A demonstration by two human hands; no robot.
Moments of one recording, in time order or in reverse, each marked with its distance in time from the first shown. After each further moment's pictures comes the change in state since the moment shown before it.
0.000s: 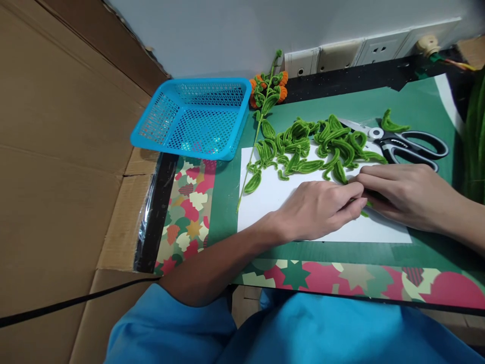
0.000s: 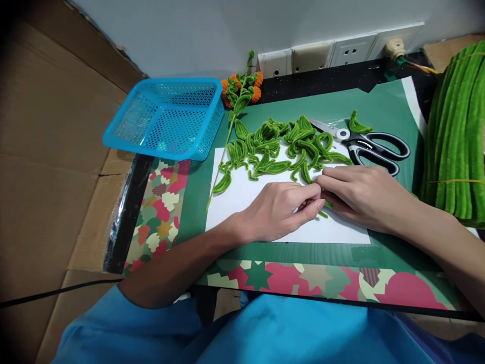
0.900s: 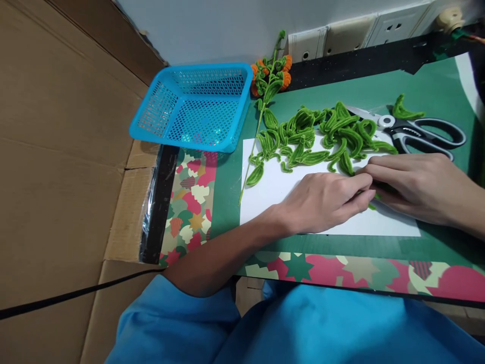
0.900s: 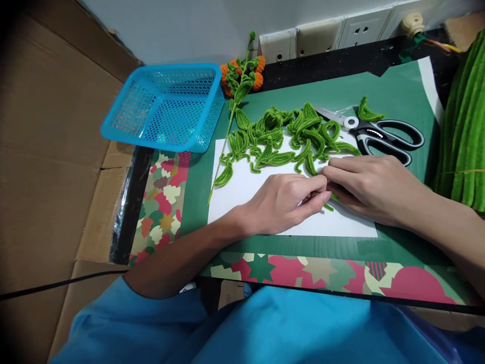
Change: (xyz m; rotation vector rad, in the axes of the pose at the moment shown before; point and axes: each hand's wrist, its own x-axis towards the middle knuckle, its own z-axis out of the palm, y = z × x) left_hand 0.001 0.001 0.000 -0.001 -0.013 0.000; right_hand -0.007 0.002 0.001 -0.004 -0.001 0.040
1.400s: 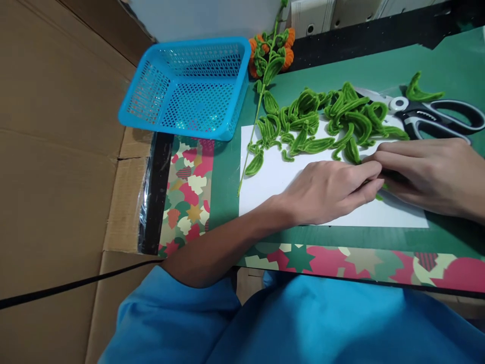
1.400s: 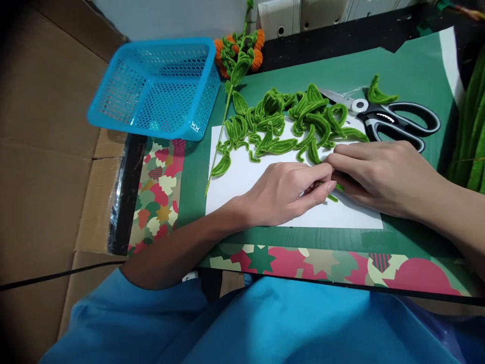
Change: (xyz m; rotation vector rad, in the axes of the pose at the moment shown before) left_hand 0.002 0.002 -0.001 -0.035 -0.034 -0.027; right_hand -0.001 0.001 -0.002 -0.022 -0.010 -0.003
